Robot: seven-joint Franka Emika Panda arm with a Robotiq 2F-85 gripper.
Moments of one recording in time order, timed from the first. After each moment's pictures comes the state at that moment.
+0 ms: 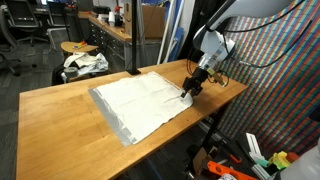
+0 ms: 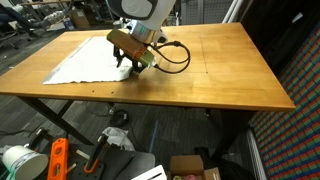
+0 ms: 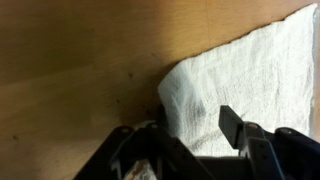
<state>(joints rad) -0.32 0.35 -0.12 -2.16 0.64 2.07 -0.75</state>
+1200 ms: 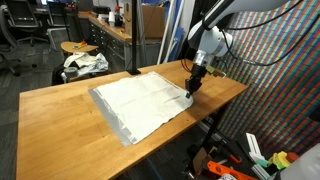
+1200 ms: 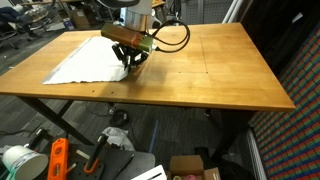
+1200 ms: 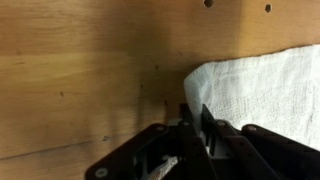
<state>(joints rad) -0.25 0.28 -0.12 -2.20 0.39 2.19 -0.67</state>
